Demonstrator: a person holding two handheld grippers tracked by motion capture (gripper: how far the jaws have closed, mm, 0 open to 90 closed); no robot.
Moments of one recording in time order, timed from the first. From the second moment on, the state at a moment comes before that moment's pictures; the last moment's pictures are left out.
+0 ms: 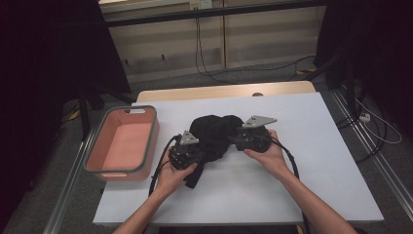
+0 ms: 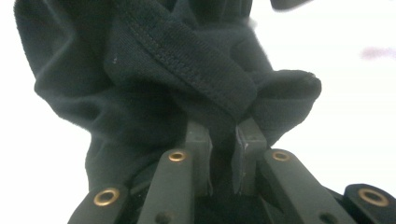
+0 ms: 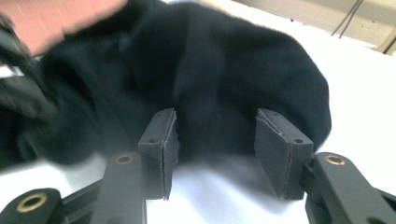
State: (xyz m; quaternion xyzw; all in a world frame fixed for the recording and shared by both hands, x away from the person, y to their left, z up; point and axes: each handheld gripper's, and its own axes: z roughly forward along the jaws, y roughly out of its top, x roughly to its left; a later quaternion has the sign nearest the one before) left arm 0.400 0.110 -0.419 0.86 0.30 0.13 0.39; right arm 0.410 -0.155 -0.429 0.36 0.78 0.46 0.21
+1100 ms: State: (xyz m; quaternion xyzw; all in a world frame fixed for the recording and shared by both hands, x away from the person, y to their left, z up) left arm 0.393 0.127 -0.384 0.82 0.30 0.09 0.48; right arm 0.426 -0.121 -0.454 0.35 0.80 0.43 0.23
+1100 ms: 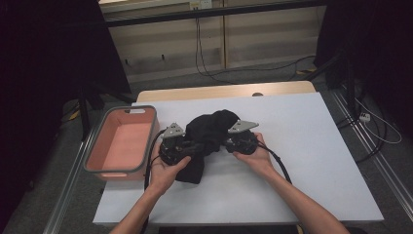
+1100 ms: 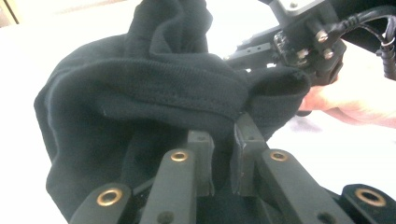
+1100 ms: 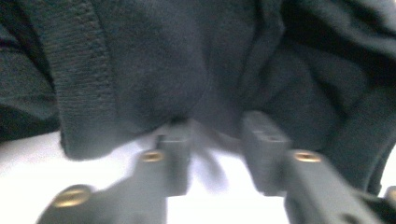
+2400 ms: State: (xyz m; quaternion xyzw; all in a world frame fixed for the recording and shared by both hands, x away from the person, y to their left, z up) left arm 0.389 0.126 -0.377 0.81 0.30 0.09 0.50; right arm 0.403 -0.118 -0.438 0.35 0.78 0.47 0.23
